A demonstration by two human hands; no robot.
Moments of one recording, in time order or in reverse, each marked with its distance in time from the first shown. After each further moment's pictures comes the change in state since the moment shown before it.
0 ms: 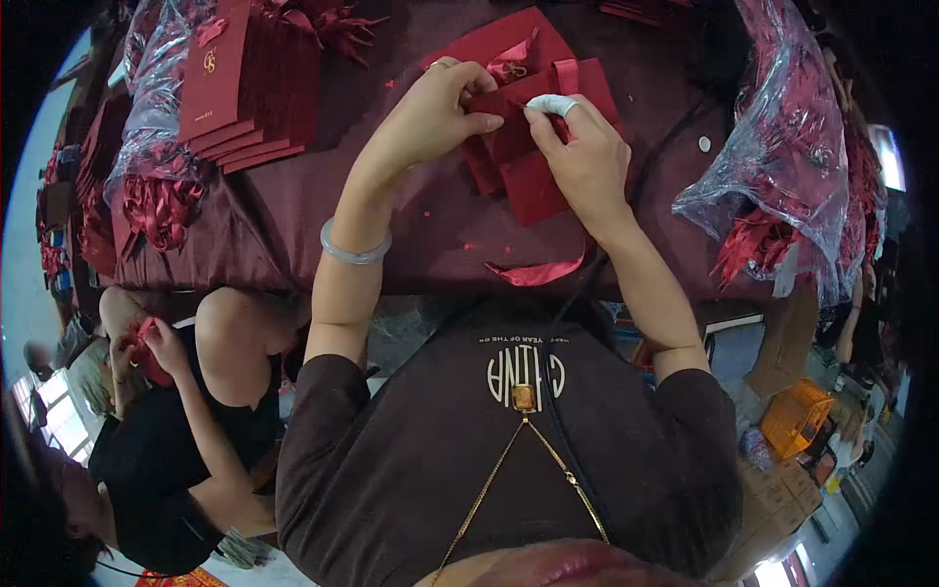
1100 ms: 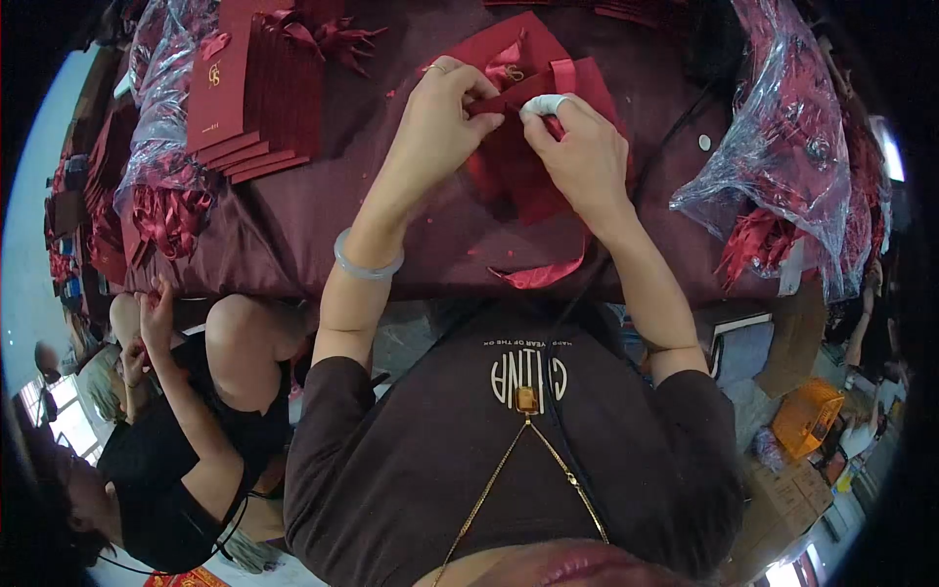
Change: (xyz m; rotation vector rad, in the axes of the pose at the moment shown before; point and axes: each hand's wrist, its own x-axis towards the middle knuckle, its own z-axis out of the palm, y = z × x) left_hand -0.003 0.019 0.011 0.004 0.207 0.030; right_hand 0.008 -0.009 -0.007 -0.001 -0.103 0.122
